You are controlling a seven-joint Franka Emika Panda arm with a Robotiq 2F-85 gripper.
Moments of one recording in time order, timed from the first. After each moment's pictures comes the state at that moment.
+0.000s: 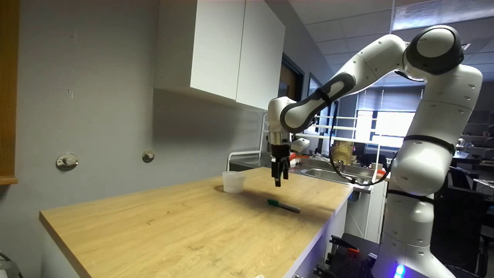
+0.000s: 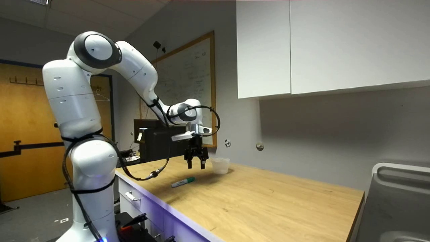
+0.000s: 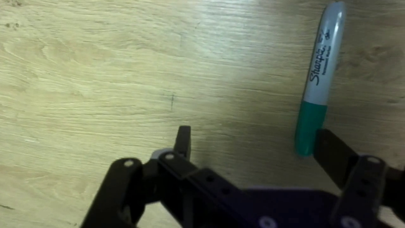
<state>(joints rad) -0.02 -0.23 0.03 -2.50 -0.20 2.17 0.05</state>
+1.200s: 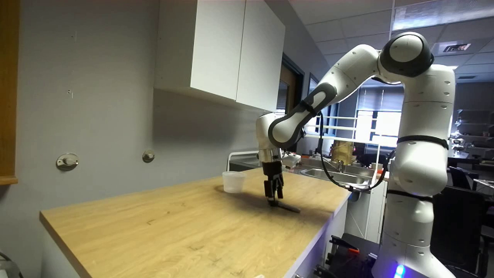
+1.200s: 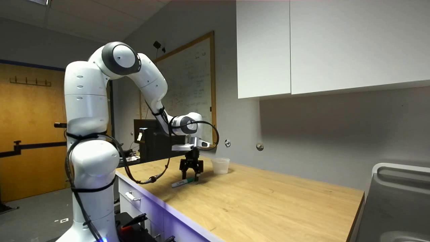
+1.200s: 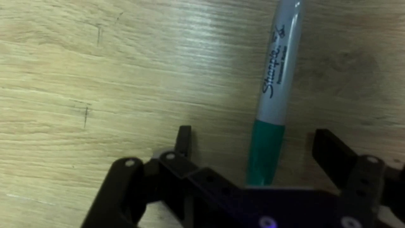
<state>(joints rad) 0.04 -0.04 0.04 -2.46 -0.12 2.20 0.04</state>
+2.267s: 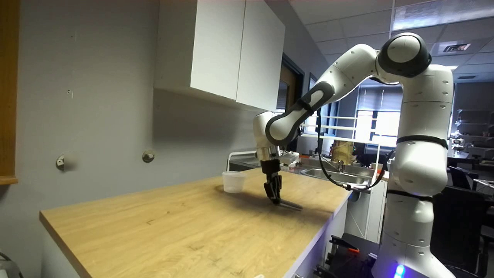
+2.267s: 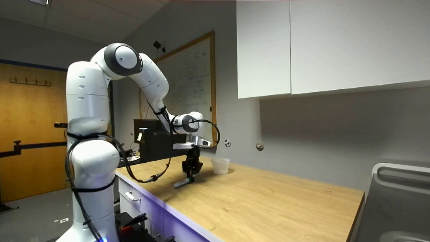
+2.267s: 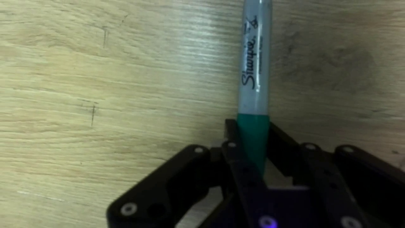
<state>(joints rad) 0.04 -0.03 0.04 -2.42 -0.13 2.14 0.07</state>
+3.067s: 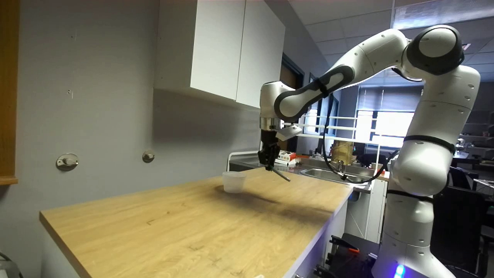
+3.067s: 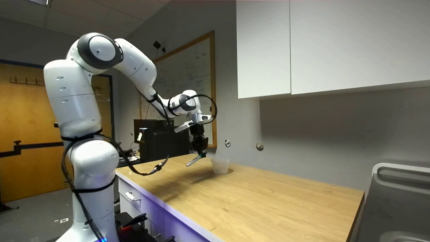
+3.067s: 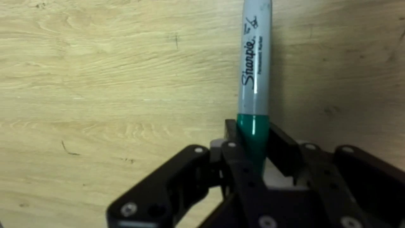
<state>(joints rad) 0.02 -0.23 0.06 -2.36 -0.30 2.14 0.36</state>
